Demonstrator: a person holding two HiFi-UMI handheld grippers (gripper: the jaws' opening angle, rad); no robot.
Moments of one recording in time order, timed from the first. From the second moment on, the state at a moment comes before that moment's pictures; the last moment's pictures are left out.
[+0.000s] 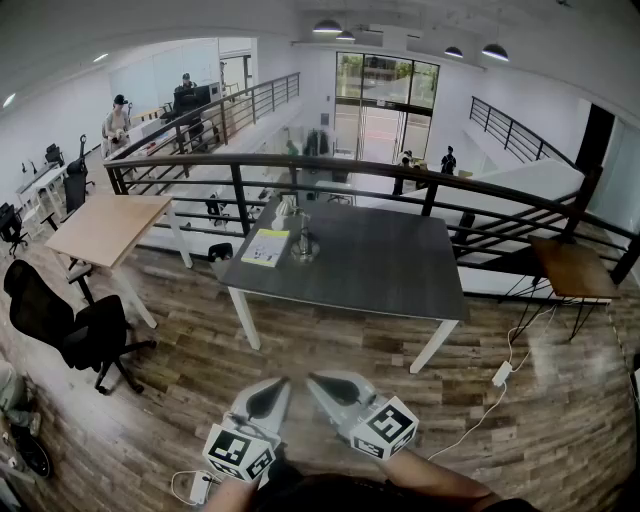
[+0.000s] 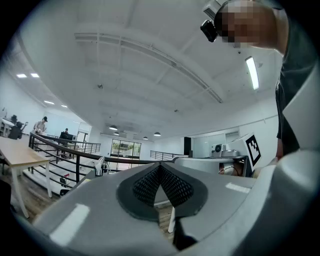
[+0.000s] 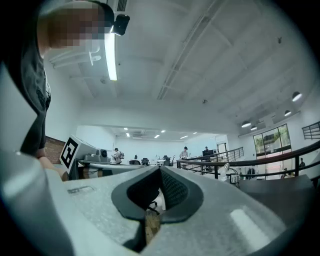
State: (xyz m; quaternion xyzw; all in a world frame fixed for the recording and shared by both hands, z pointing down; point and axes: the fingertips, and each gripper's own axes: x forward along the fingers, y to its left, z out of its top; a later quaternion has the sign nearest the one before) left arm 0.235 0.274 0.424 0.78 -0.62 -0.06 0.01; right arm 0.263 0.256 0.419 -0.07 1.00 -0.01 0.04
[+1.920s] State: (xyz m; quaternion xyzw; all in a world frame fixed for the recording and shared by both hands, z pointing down) left arm -0.012 0.149 0.429 0.82 -0.56 -0.07 0.06; right arm 0.011 0.119 0.441 -0.13 0.99 -0.05 0.01
